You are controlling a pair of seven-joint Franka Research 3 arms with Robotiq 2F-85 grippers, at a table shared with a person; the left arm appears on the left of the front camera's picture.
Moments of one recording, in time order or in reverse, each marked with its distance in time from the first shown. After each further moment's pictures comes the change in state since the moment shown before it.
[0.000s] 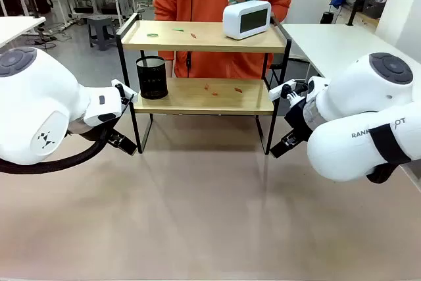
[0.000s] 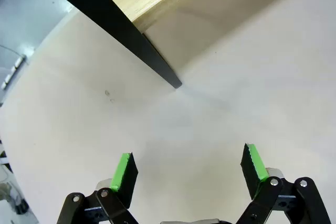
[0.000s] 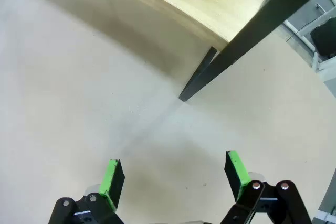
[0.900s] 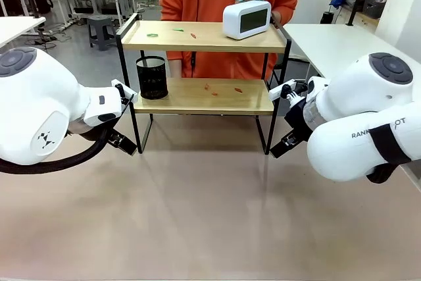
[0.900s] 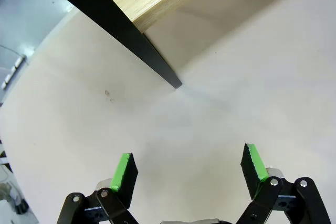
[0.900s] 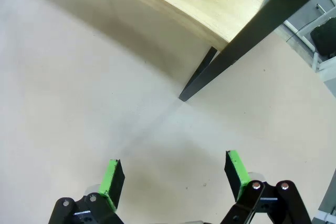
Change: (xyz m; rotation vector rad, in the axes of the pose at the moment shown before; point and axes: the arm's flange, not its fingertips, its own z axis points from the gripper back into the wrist) left arm 0.000 0.000 0.000 0.000 0.000 0.001; right arm 0.000 0.000 0.000 0.000 0.000 0.001
